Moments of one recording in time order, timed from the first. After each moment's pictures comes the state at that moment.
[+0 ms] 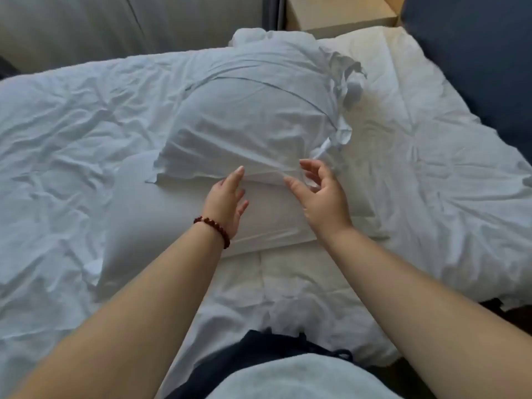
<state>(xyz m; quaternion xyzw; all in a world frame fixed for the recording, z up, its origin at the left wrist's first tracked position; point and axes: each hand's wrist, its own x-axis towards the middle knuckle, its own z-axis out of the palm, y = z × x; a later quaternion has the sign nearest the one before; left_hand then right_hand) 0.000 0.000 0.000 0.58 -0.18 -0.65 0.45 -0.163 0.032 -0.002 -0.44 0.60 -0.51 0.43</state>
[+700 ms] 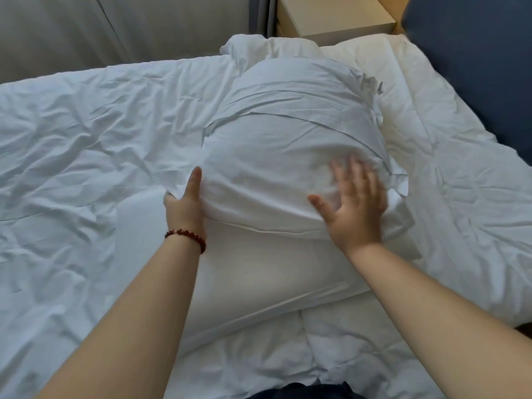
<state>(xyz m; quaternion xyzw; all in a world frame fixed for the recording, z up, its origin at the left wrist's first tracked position) 0.141 -0.142 -0.026 0.69 -0.22 -0.50 0.48 -0.126 -0.078 -0.038 -0.60 0.74 -0.29 -0.02</state>
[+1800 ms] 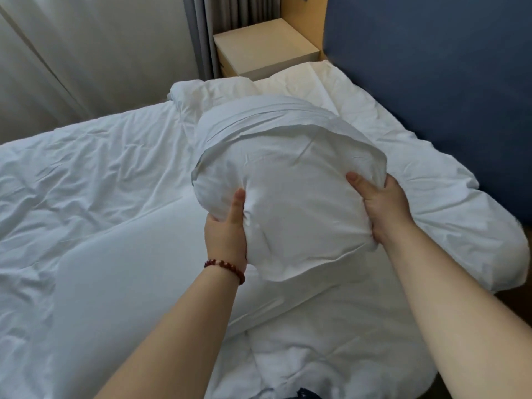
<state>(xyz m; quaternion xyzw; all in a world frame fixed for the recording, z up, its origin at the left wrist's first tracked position) -0.072 -0.061 0.041 0.61 -0.36 -0.55 0.43 -0.322 -0.032 0.017 -0.21 0.70 -0.59 0.36</state>
